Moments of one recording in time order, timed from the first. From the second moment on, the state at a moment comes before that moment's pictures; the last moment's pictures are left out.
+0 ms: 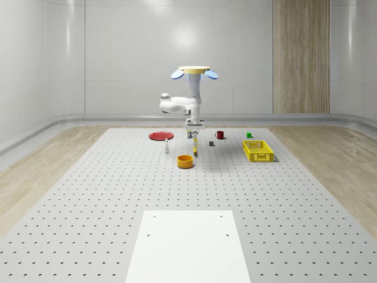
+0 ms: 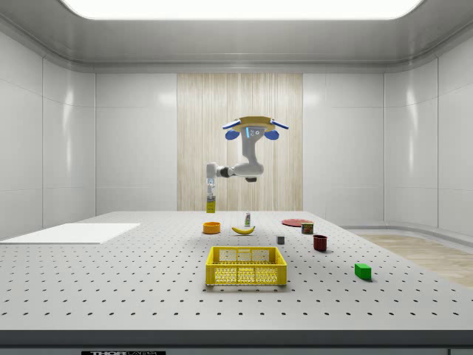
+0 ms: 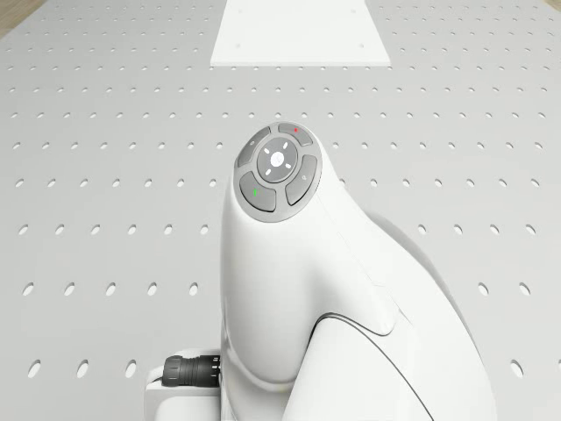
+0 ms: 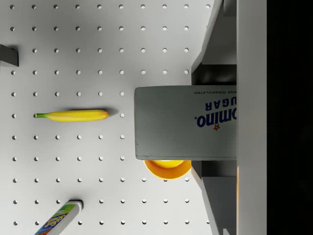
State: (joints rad) arm -1.17 -1.55 1.49 -2.88 -1.66 1.57 1.71
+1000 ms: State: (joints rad) arm -1.17 -1.57 1.49 -2.88 -1.65 1.58 1.71
